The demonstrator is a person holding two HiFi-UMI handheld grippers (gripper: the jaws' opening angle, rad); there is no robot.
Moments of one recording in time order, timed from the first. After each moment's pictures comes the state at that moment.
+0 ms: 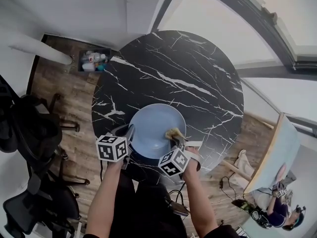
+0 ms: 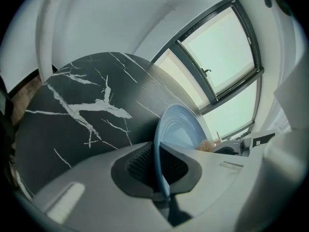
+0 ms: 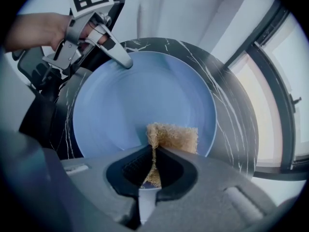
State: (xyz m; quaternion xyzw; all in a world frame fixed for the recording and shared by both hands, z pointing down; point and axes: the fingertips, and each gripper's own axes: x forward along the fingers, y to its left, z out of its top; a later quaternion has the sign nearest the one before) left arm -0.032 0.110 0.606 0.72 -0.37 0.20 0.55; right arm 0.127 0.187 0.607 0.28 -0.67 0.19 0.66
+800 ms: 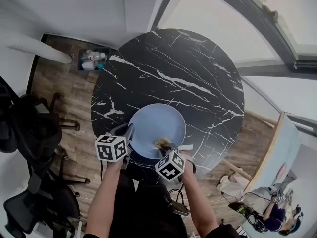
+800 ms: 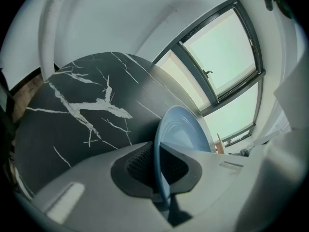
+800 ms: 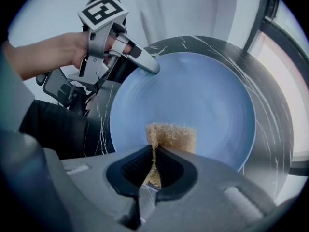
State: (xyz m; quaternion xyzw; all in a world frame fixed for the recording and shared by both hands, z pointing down) left arm -0.030 0.110 0.606 0.72 -0.38 0.19 0.55; right arm 0.077 0.234 0.604 0.19 -0.71 0.31 0.60
